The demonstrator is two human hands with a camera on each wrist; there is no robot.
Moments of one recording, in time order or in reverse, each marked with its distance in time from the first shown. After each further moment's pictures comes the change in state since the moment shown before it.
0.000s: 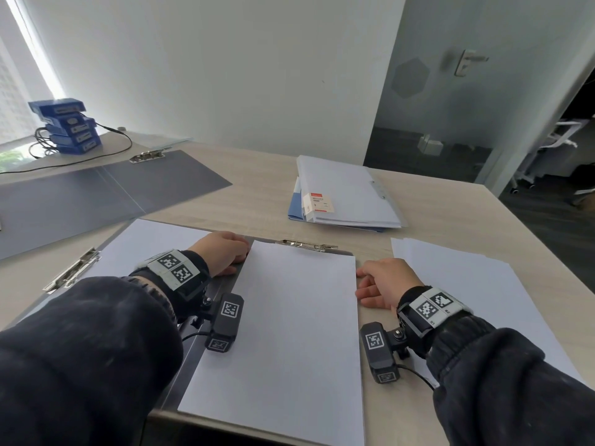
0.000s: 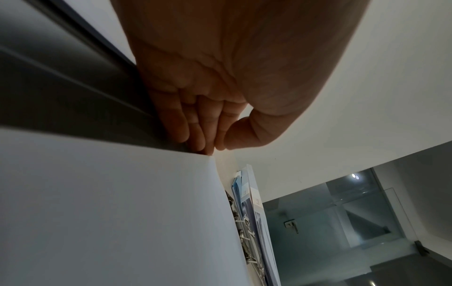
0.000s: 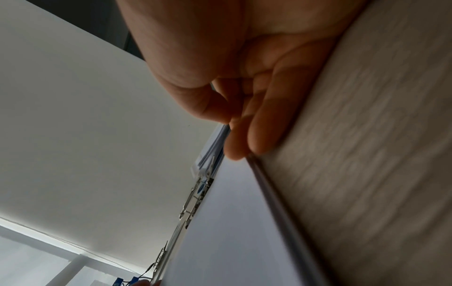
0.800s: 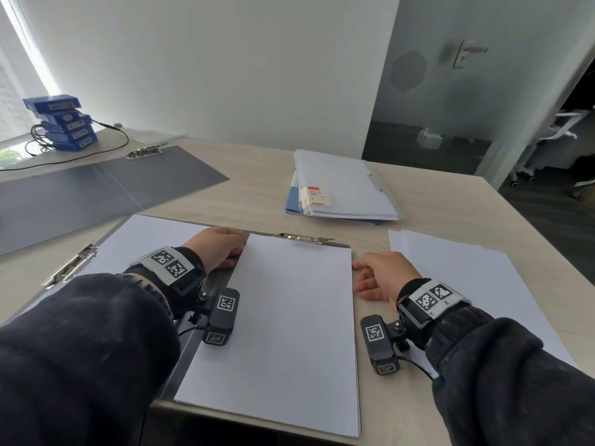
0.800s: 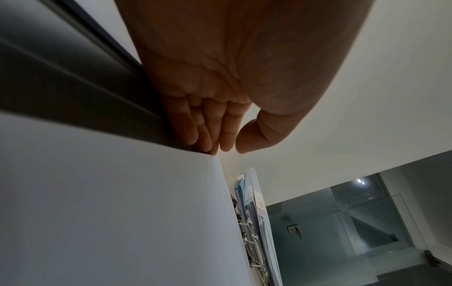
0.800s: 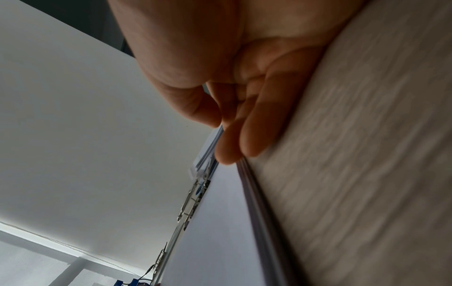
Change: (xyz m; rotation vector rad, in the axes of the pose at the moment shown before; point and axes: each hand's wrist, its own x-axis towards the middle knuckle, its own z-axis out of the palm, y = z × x) left_hand 0.002 -0.008 0.002 -0.101 0.010 0.035; right_hand 0.000 0.005 -0.004 0.028 -0.036 -0.030
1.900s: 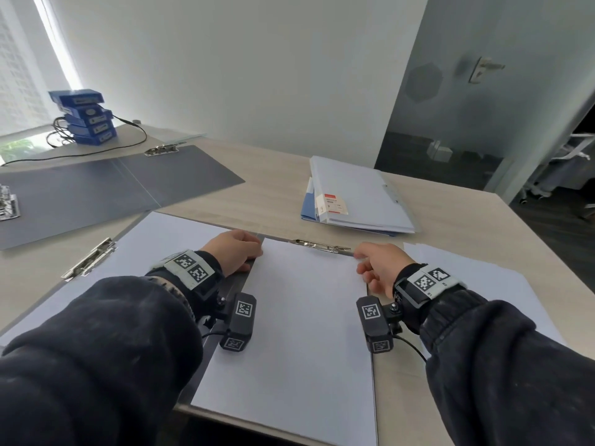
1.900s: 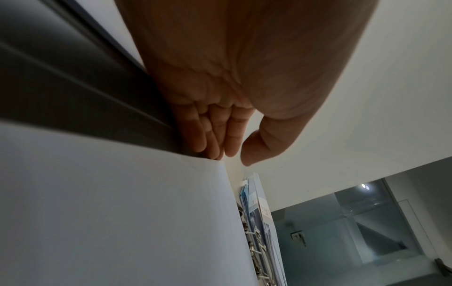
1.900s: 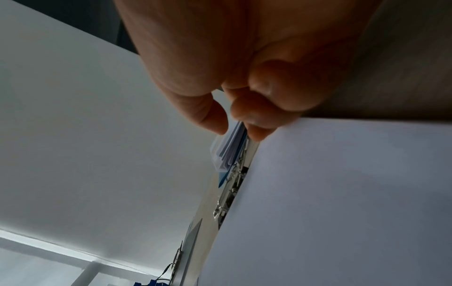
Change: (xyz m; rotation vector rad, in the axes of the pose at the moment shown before) left_hand -0.003 -0.003 -0.009 0.073 -0.032 0.023; right_hand 0.013 -0.036 0.032 -0.099 0.043 0.040
